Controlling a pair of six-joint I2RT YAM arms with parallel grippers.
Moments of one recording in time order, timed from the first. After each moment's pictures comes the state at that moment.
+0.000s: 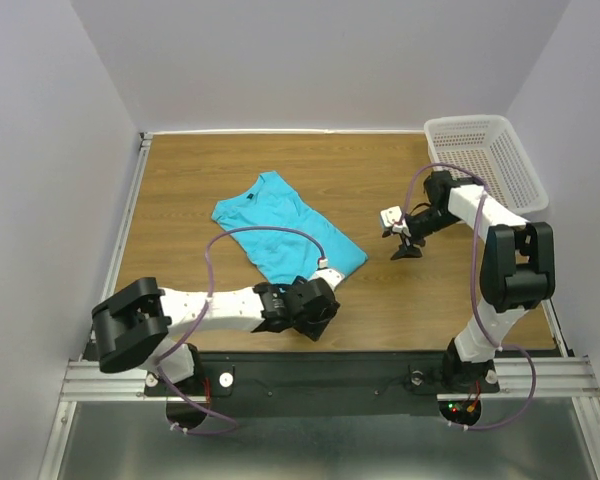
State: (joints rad) left arm -1.21 1.40 0.75 -0.33 -0.24 -0.45; right arm 0.08 1.76 1.25 -1.07 -0.85 -1.82
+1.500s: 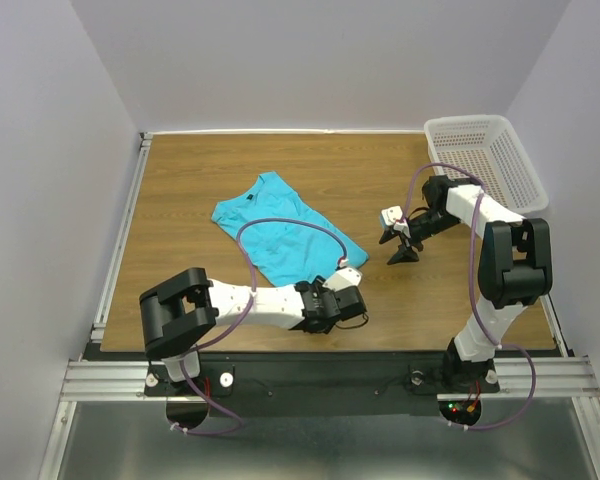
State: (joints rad) left arm -1.31 1.68 1.01 -0.54 -0.51 -0.57; right arm 0.07 1.80 1.25 -1.15 -0.94 -1.82
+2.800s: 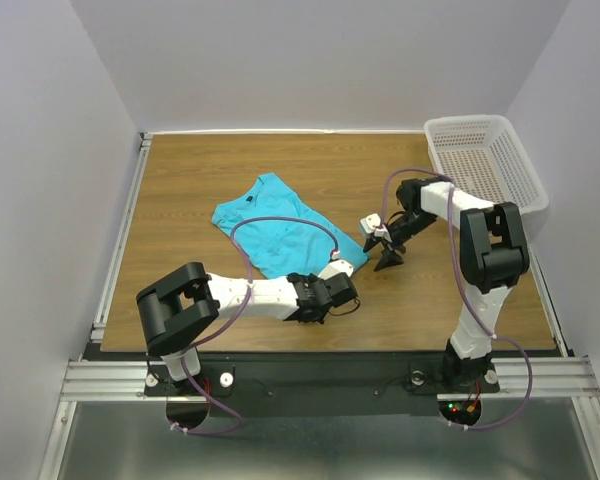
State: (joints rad) left arm -1.20 1.69 0.95 -0.45 -0.42 -0.51; right arm 0.18 1.95 1.33 -1.16 -0.90 -1.86
